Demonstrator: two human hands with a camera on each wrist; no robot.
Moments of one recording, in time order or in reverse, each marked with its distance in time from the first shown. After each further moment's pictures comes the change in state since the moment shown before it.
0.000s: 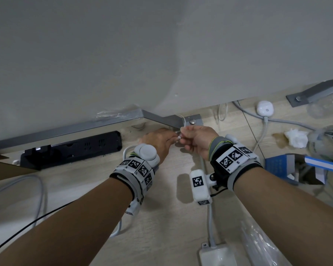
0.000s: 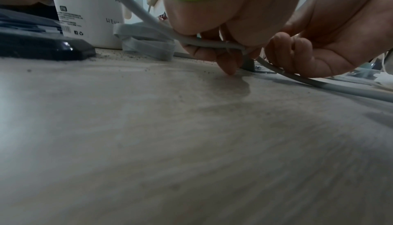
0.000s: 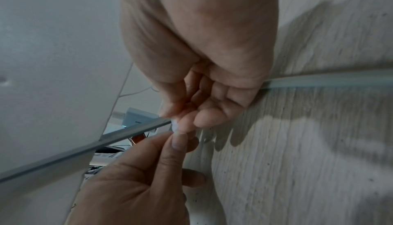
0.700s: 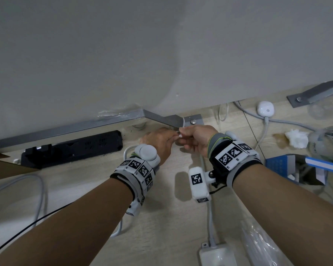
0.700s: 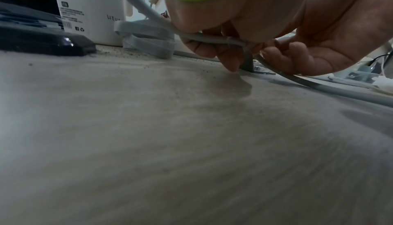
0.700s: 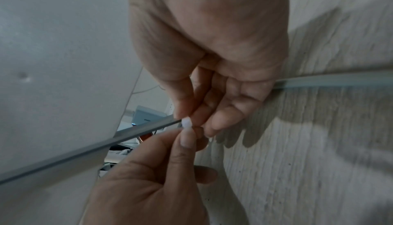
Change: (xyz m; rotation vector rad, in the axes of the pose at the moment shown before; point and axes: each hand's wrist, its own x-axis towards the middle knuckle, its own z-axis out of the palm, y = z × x) left_hand -0.002 0.002 0.003 0.006 0.080 -0.024; right_hand 0.001 -0.009 0.006 -0.121 0.027 0.107
